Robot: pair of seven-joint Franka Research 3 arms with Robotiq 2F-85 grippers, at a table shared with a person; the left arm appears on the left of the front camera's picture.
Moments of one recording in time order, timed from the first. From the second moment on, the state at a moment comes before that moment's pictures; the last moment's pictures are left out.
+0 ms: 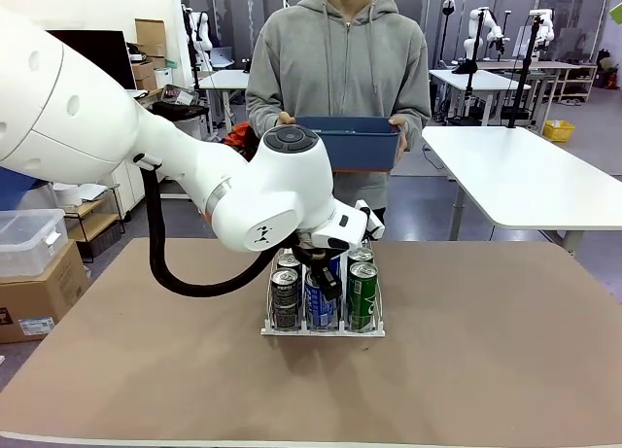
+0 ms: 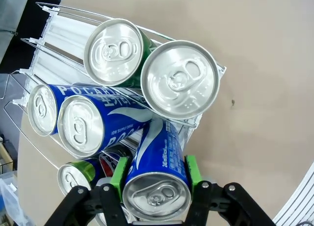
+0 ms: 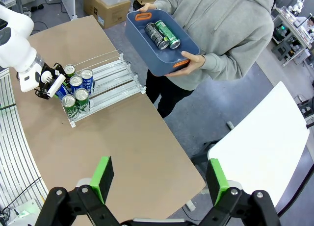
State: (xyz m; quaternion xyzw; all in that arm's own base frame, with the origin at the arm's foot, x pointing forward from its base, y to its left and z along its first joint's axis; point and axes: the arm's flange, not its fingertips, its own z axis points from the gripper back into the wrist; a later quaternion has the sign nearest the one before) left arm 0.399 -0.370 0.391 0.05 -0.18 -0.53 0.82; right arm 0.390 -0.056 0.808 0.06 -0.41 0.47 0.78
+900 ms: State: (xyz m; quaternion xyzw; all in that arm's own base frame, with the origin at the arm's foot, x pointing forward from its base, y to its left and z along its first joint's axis) left arm 0.416 -0.378 0.400 0.01 -0.16 -0.54 0.83; right arm 0.390 -0.056 0.808 0.06 -0.41 0.47 0.78
